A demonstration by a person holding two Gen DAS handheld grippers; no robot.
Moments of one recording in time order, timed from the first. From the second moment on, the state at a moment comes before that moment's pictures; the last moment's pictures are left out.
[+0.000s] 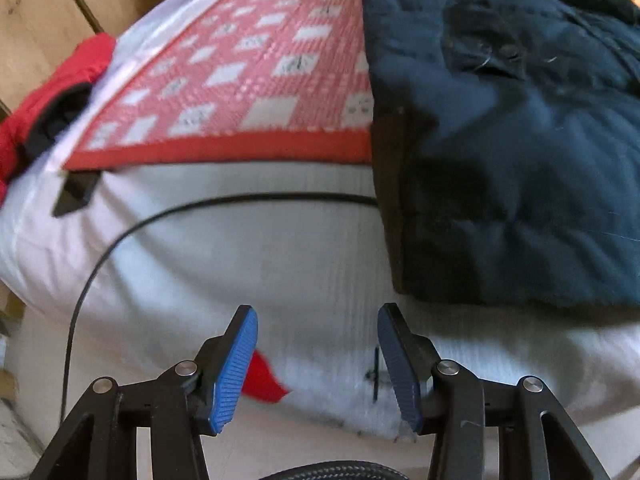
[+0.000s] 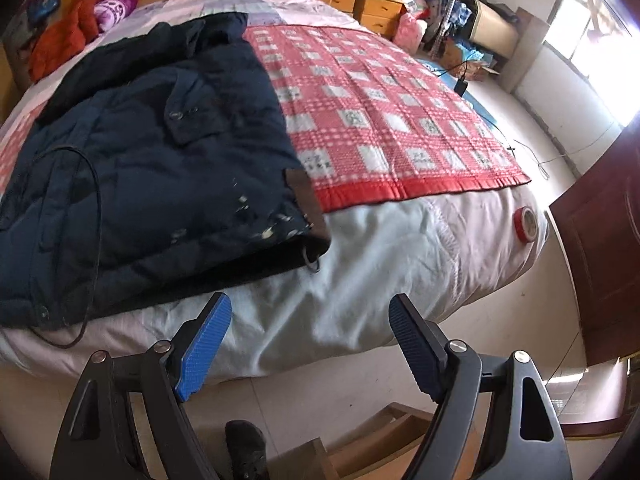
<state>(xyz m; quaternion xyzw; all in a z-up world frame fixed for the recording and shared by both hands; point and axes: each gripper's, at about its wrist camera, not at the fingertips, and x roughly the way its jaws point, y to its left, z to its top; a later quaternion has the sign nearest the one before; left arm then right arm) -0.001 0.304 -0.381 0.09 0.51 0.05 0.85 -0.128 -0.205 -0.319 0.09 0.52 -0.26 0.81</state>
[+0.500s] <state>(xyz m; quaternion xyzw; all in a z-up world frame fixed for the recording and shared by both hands) 0.031 0.294 -0.310 0.05 0.41 -0.01 0.91 -0.139 -0.203 -0.332 0.11 0.53 -0.28 0.79</state>
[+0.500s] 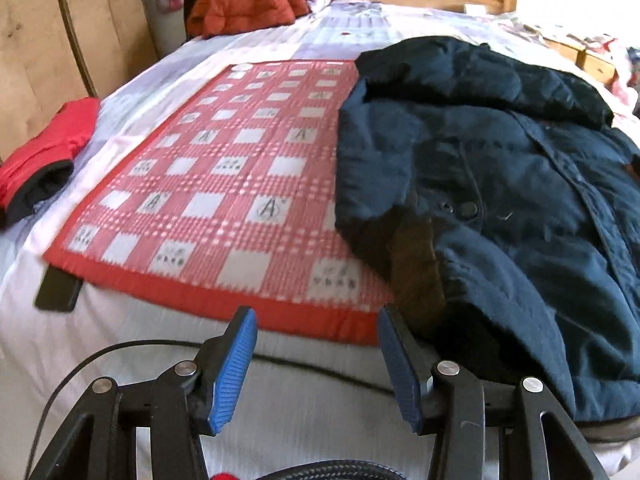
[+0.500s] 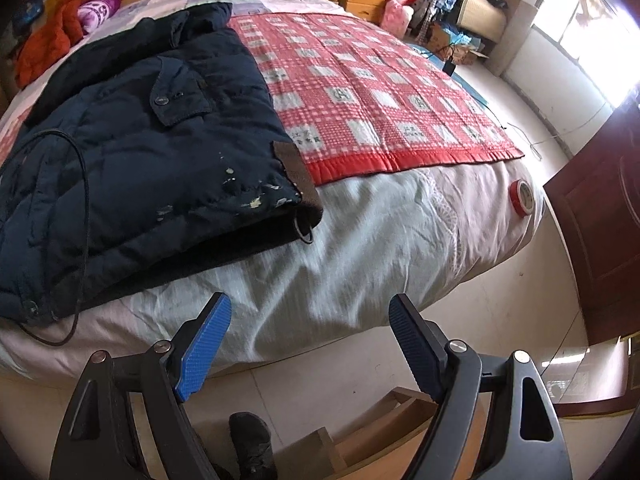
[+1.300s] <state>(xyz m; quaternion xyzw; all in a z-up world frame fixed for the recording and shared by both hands) -0.027 0.308 -0.362 0.06 0.48 0.02 0.88 -0.143 -0.196 -0.335 0.09 0.53 -0.26 0.80</state>
